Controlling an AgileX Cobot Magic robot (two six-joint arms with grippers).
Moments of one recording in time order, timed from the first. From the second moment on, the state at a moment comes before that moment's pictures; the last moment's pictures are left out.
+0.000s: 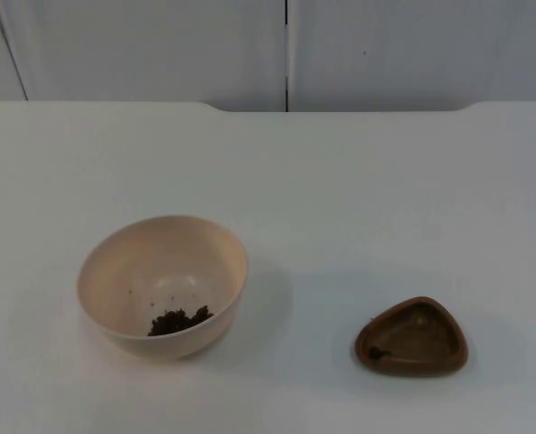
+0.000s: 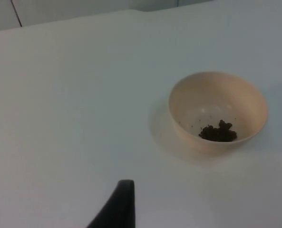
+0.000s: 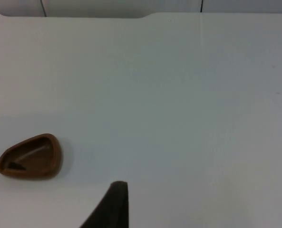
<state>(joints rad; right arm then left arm) 0.06 0.00 -0.51 -0.01 1.08 0.00 -0.29 0.00 -0.50 -0.02 1.08 0.00</state>
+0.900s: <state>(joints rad) 0.06 0.00 -0.51 -0.01 1.08 0.00 -0.25 0.00 -0.50 -0.02 1.08 0.00</state>
